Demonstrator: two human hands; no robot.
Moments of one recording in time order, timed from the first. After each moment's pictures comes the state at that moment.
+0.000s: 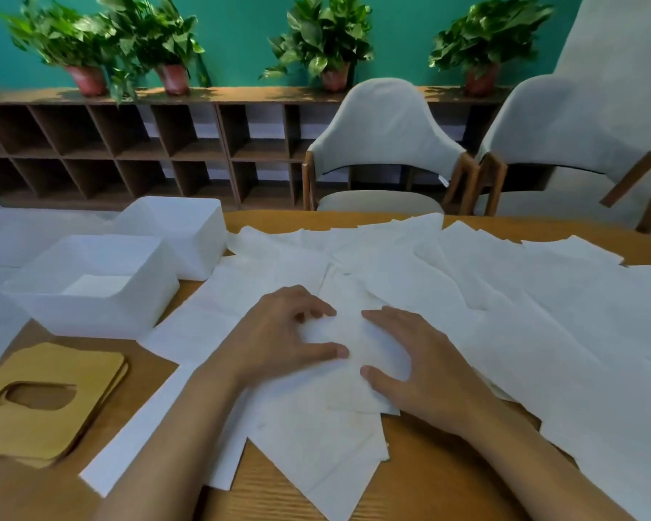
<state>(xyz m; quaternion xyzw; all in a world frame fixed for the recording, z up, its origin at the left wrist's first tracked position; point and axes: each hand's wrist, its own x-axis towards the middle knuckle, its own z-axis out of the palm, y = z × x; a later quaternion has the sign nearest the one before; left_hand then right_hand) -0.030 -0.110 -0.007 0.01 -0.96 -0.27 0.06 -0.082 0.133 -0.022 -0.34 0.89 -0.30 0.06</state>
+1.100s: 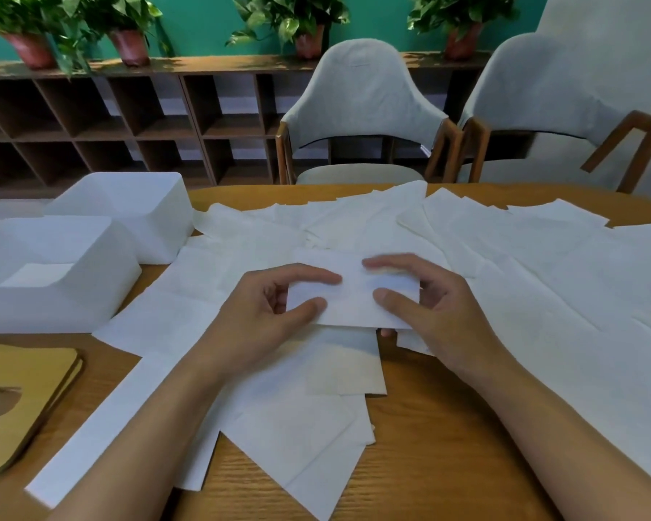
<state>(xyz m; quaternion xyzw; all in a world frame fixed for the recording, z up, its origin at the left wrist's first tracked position) -0.020 -0.079 0.002 -0.02 -0.85 -0.51 0.11 -0.101 0.139 -0.013 -0.27 0.73 -0.62 0.05</state>
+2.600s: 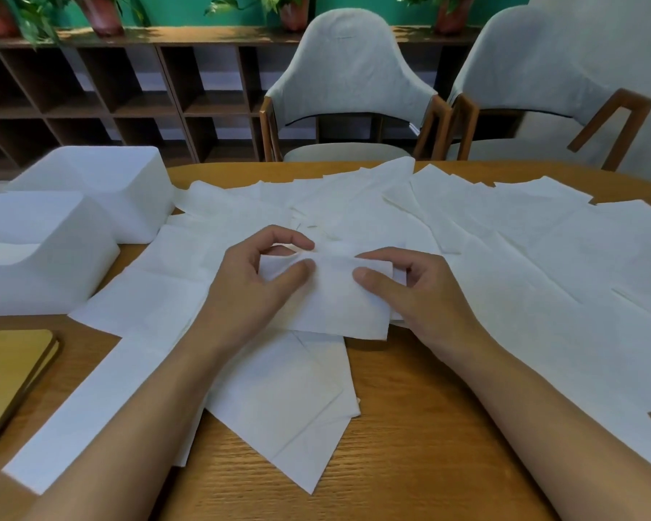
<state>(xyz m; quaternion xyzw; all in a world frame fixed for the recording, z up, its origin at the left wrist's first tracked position) -0.028 -0.069 -0.009 0.06 -0.80 -0.57 0.16 -0.100 0.138 -0.022 -0.23 0.75 -0.62 0.08</state>
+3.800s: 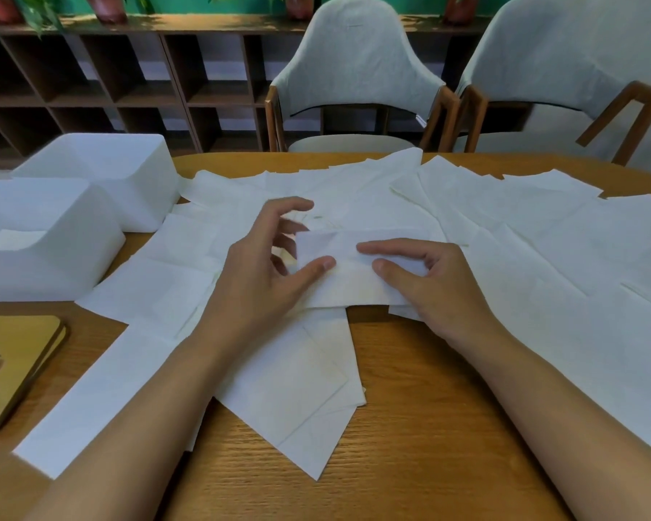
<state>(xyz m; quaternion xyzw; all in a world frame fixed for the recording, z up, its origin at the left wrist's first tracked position) -0.029 -0.070 -0.013 0.01 -0.87 -0.45 0.21 -0.102 0.144 -0.019 -0.23 0.80 -0.55 0.04</state>
